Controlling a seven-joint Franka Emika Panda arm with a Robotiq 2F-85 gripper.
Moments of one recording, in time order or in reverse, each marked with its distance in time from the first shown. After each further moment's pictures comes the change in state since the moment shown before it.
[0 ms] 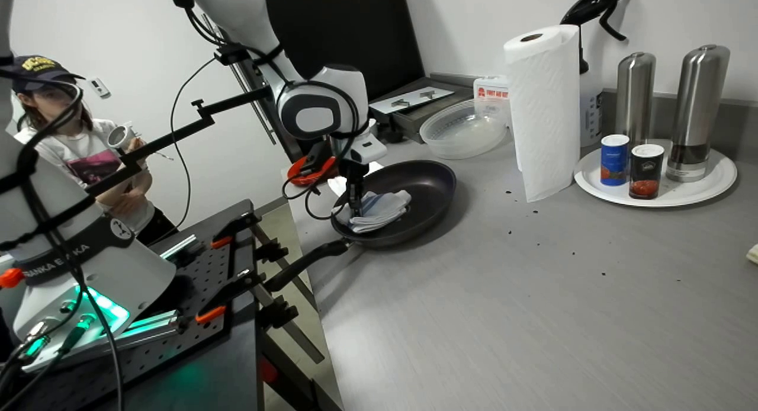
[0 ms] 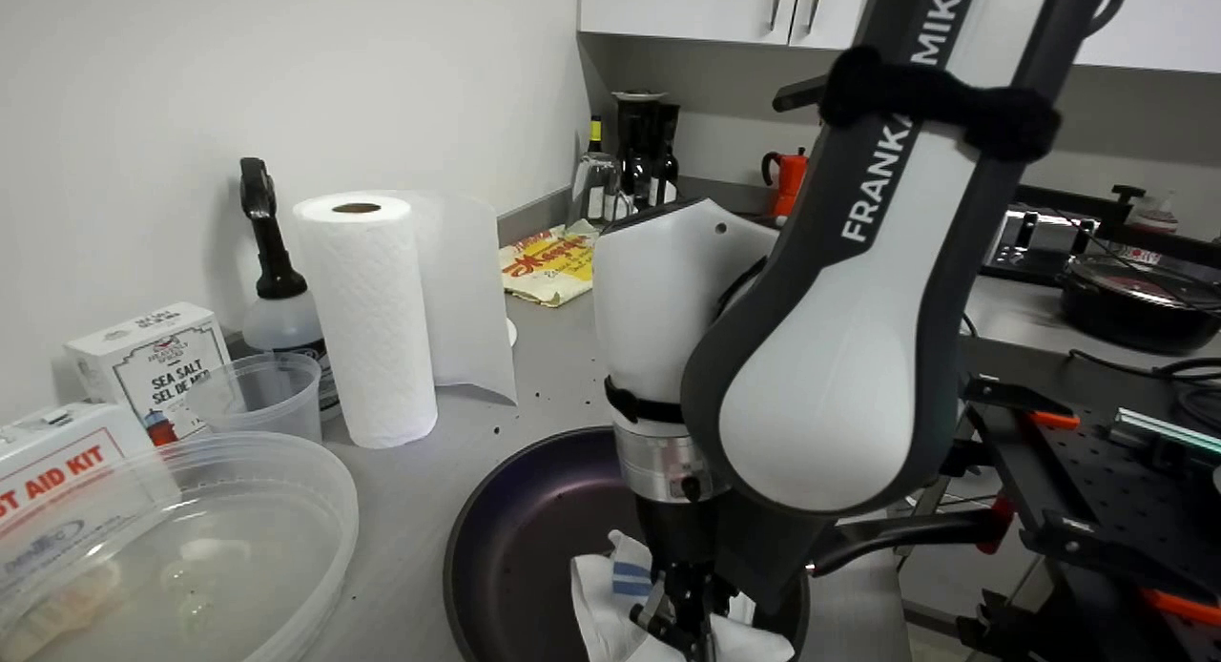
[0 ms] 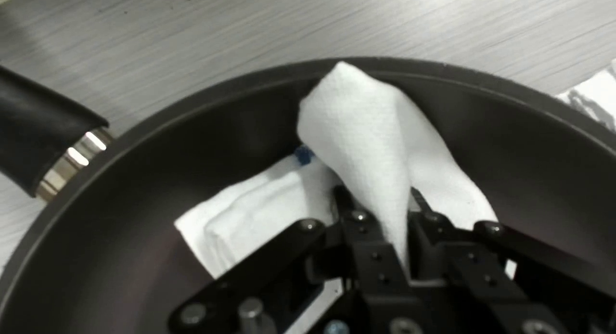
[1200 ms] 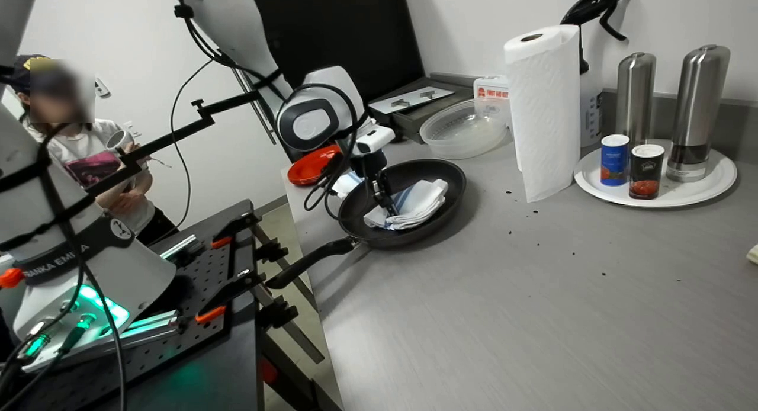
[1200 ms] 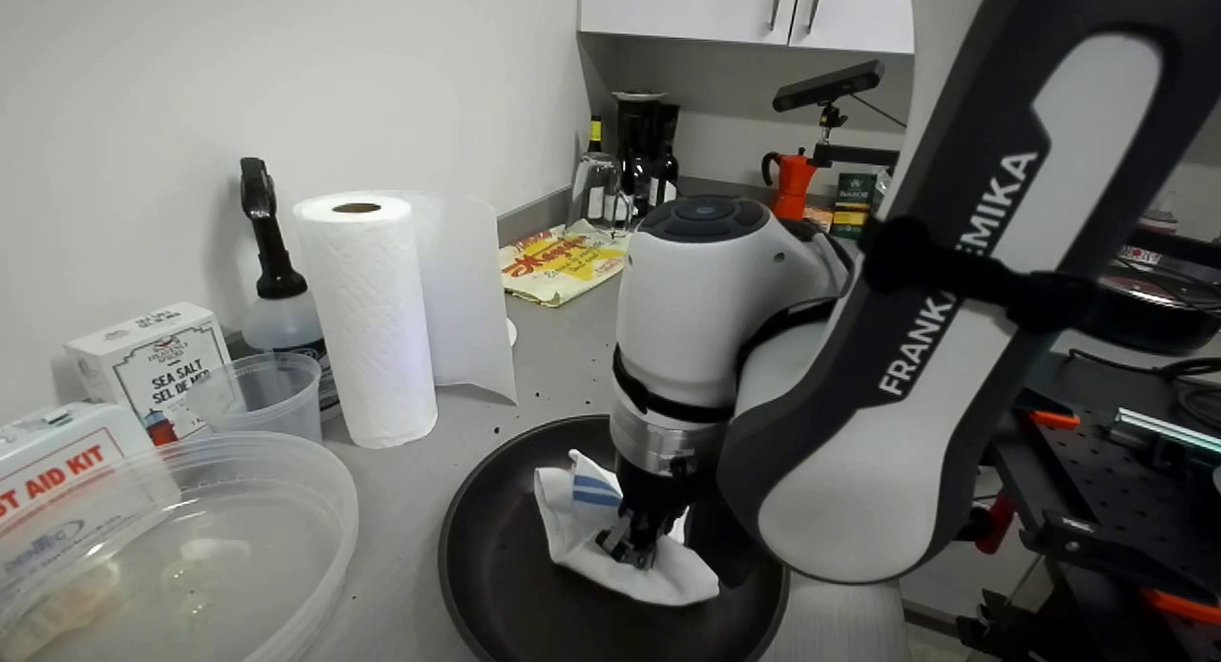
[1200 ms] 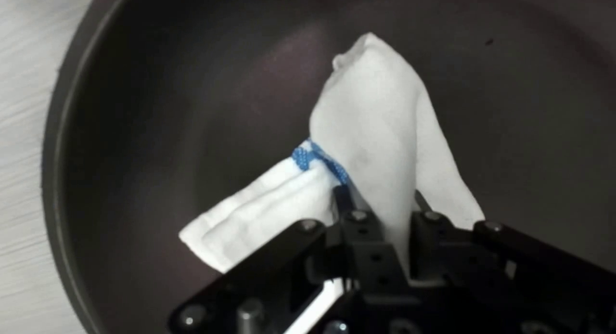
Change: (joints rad) arm 0.336 0.068 -0.317 -0.019 0.042 0.292 0.028
